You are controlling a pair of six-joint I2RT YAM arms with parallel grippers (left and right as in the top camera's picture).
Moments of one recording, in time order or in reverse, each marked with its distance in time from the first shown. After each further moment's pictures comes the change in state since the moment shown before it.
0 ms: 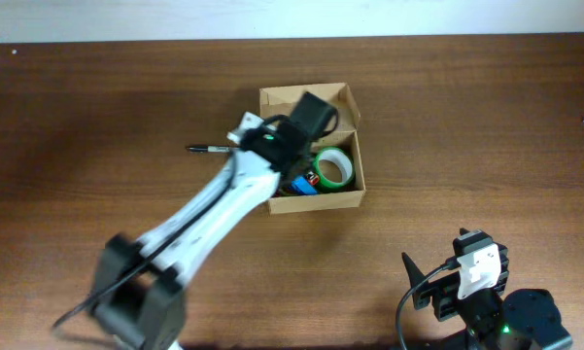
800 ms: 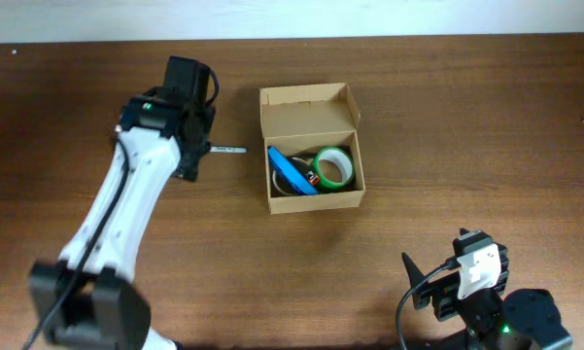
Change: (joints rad) left arm 0.423 -0.051 0.029 -0.214 0.090 0.130; right arm 0.000 0.000 0.000 0.001 0.000 0.000
